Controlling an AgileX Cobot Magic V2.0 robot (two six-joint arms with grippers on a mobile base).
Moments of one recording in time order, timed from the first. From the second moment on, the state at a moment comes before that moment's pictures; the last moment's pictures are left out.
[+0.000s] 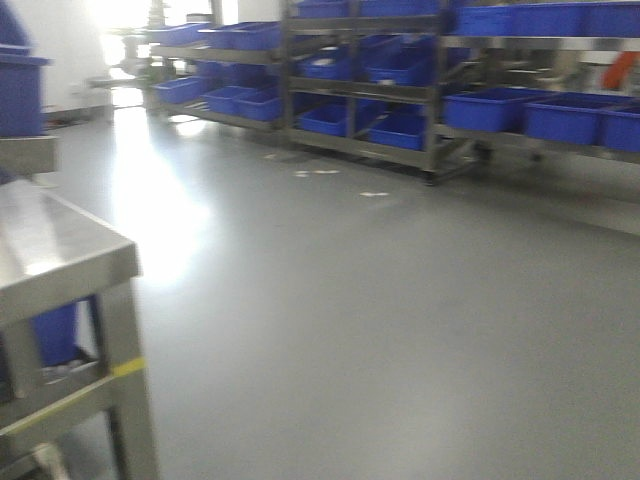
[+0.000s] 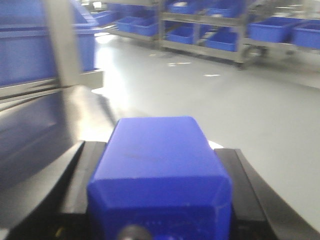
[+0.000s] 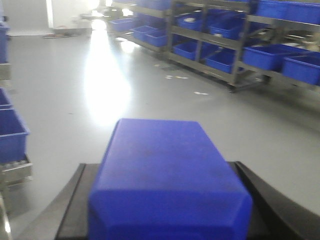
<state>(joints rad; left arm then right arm) -0.13 0.02 -0.45 0.17 0.66 -0.14 0.46 0.08 -0.43 -0.48 0.55 0.43</state>
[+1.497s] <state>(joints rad) -0.13 0.02 -0.45 0.17 0.66 -0.14 0.46 0.08 -0.43 -0.48 0.55 0.43</state>
